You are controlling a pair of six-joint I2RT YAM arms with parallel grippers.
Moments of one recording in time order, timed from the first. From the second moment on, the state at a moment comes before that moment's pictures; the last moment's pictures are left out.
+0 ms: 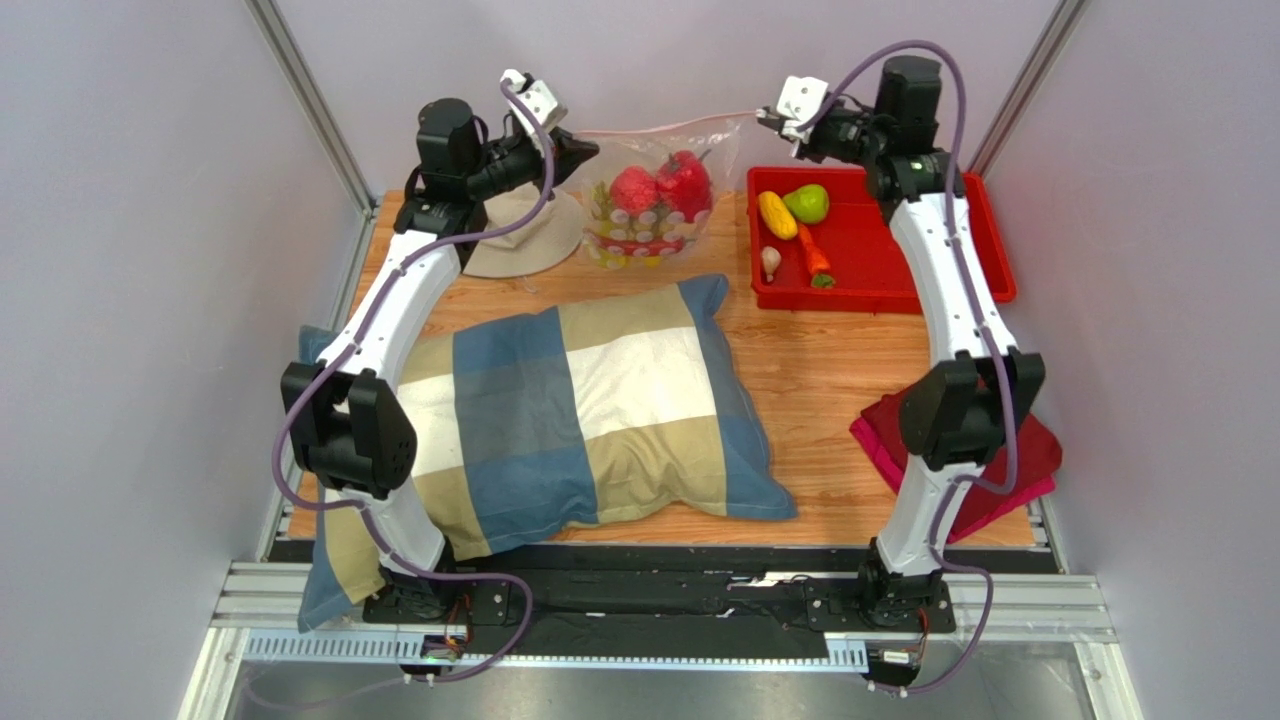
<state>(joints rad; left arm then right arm) -0.20 1.76 1.70 0.07 0.78 0.26 0.09 1.94 2.09 -0.36 -0.85 -0.98</state>
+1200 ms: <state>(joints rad) -0.26 1.97 1.80 0.12 0.48 0.12 0.10 1.99 2.02 -0.17 -0.68 -0.75</state>
